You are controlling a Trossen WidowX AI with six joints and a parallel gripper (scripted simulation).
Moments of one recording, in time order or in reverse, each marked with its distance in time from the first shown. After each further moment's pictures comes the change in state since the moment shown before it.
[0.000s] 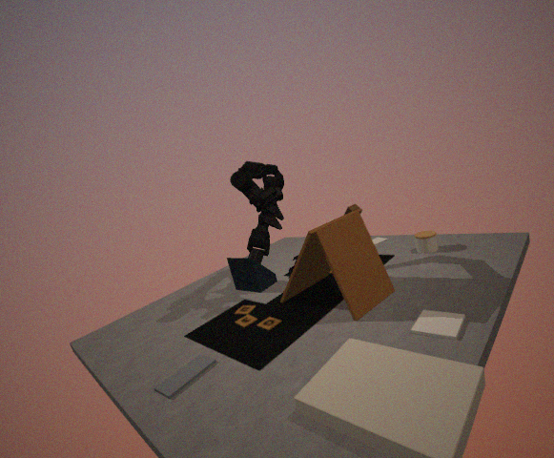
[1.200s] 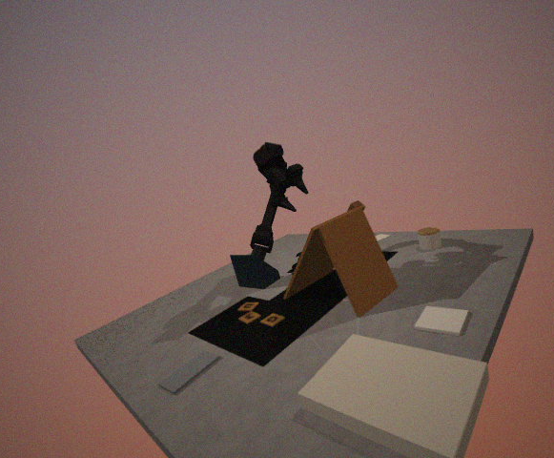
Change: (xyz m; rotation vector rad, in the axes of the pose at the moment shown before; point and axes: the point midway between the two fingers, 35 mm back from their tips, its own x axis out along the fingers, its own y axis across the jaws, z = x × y) arm -0.018 -0.005 0.089 -0.449 -0.043 0.033
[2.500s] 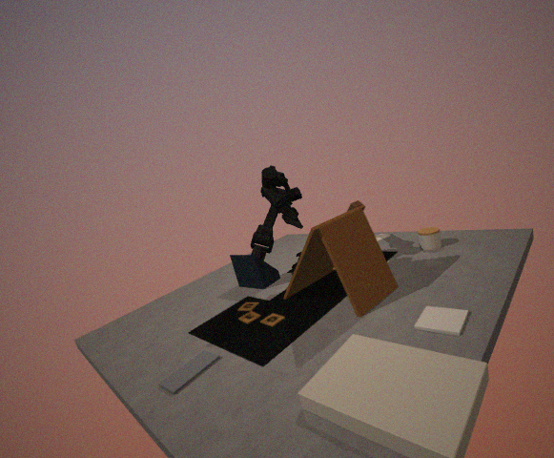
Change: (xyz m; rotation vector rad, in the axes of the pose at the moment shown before) arm 0.043 0.065 -0.008 0.767 0.105 -0.157
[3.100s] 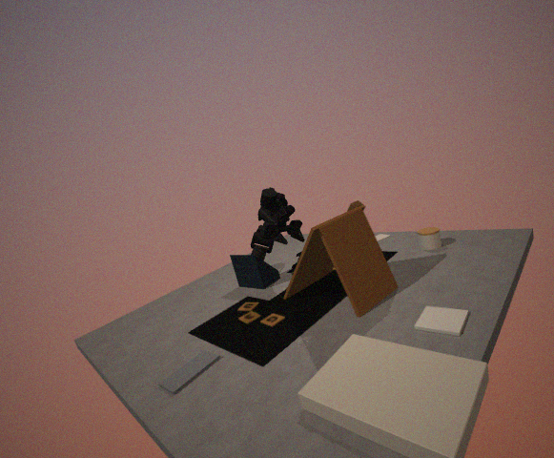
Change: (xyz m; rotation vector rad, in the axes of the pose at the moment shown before) arm 0.031 0.038 -0.055 0.613 -0.102 -0.122
